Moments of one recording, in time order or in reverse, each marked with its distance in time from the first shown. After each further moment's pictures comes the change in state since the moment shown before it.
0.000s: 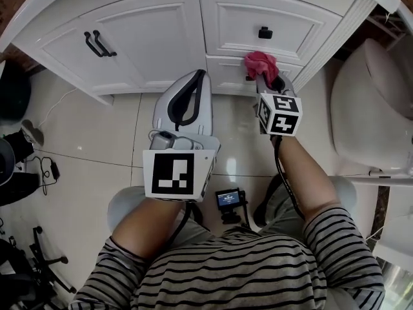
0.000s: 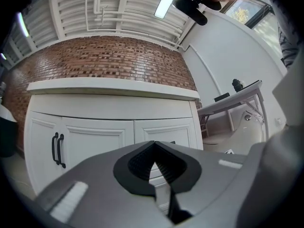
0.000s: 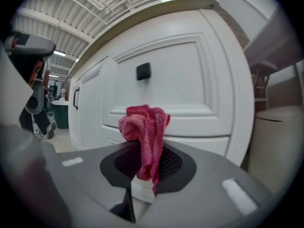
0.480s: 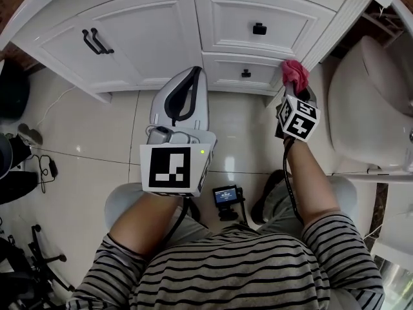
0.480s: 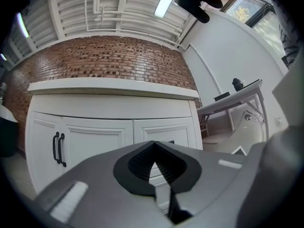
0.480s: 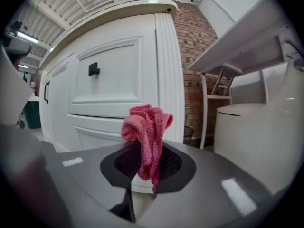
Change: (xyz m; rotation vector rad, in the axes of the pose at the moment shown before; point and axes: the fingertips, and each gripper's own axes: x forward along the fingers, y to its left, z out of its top) left arm -0.001 -0.006 0.000 0.002 -0.001 0.009; right arm -0.052 -0.107 -0.034 0.085 0.054 -0.321
